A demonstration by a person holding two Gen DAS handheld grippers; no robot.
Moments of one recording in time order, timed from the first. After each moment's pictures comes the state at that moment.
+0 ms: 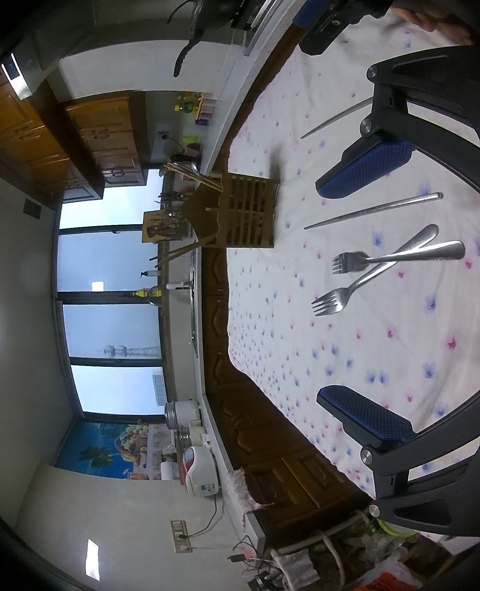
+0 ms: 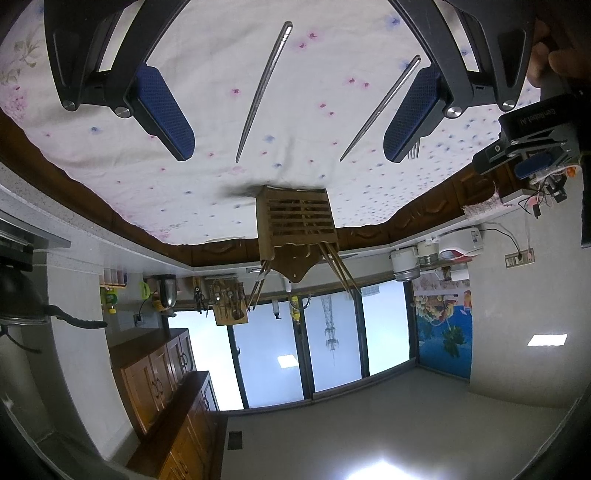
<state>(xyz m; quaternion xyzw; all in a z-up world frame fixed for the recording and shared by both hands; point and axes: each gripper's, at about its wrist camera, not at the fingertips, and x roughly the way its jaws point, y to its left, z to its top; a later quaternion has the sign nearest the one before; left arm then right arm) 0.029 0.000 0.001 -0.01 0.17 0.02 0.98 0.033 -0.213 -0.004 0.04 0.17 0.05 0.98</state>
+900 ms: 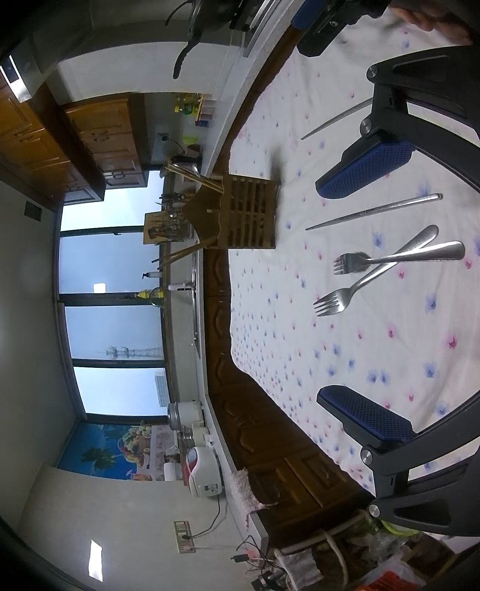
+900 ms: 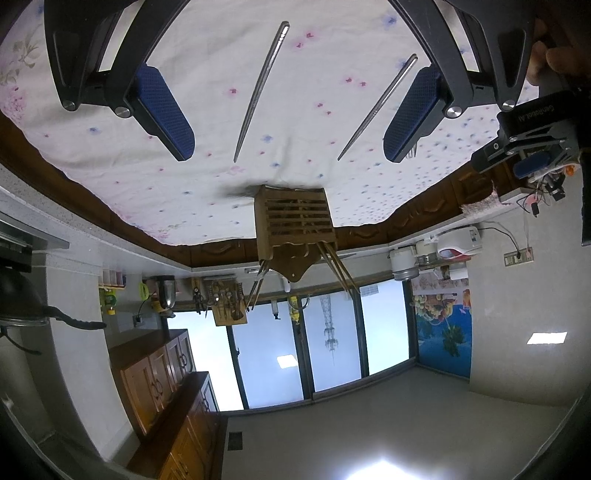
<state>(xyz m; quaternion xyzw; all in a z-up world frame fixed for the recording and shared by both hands) 0.031 -0.001 -0.002 0.00 0.17 0.02 0.99 0.033 -0.210 -0.003 0.04 0.17 0.05 0.98</state>
